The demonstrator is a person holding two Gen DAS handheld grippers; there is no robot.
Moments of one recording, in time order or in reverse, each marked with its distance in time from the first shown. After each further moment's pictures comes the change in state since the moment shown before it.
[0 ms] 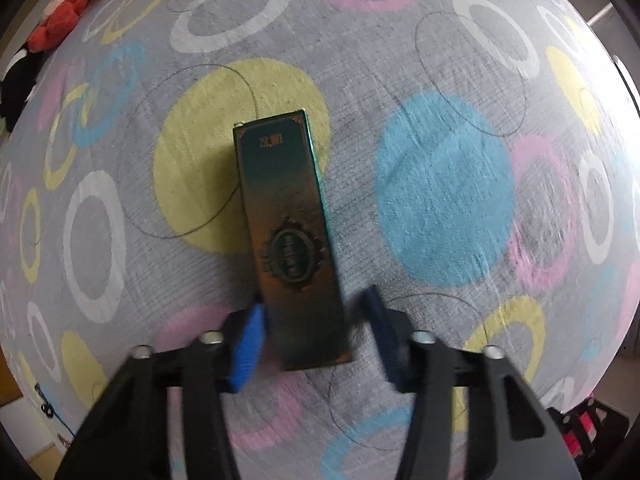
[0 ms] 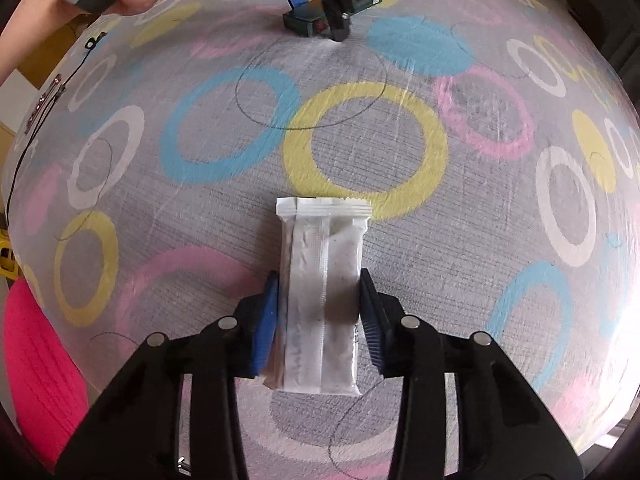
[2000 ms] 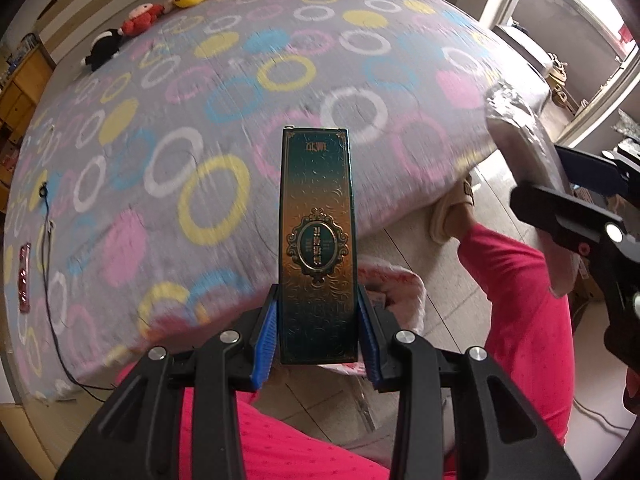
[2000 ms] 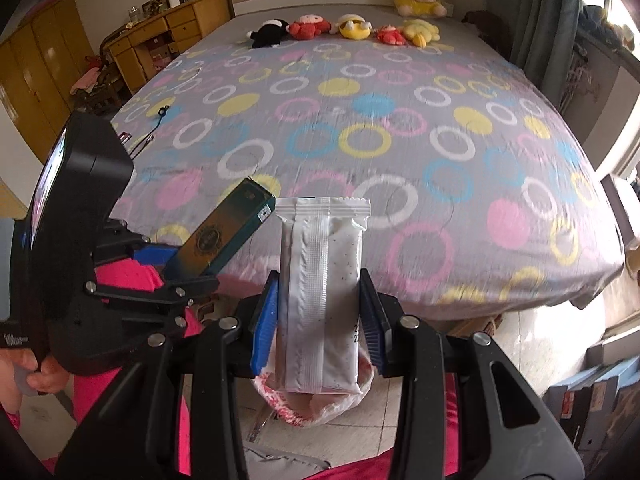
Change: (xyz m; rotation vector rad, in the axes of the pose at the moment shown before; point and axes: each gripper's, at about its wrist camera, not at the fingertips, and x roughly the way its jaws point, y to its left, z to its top) left arm -0.143 -0.198 -0.440 -0.015 -0.267 -0.024; right arm -0.233 0.118 -0.213 0.190 -0.321 -0.045
